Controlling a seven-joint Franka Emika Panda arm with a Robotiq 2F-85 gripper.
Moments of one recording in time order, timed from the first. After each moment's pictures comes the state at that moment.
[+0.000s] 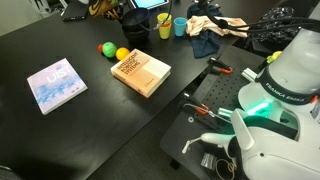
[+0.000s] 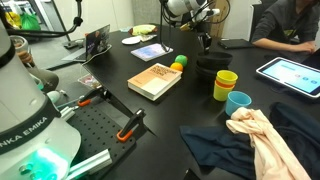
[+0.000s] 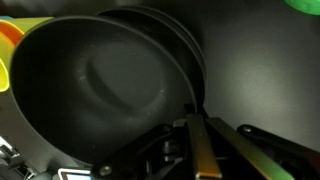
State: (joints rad) arm 0.18 1.10 -0.24 -1.04 -0.22 2.09 0.86
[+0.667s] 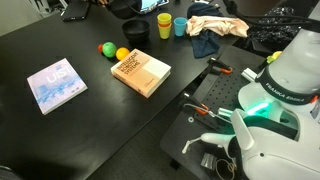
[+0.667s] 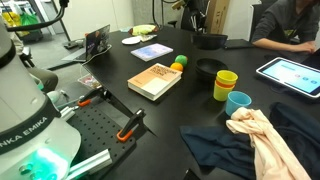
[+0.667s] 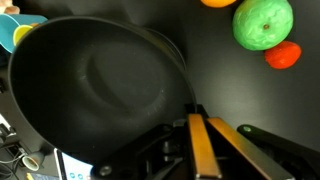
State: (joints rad) arm 0.23 0.87 -0.19 -1.18 -0.22 1.99 0.74
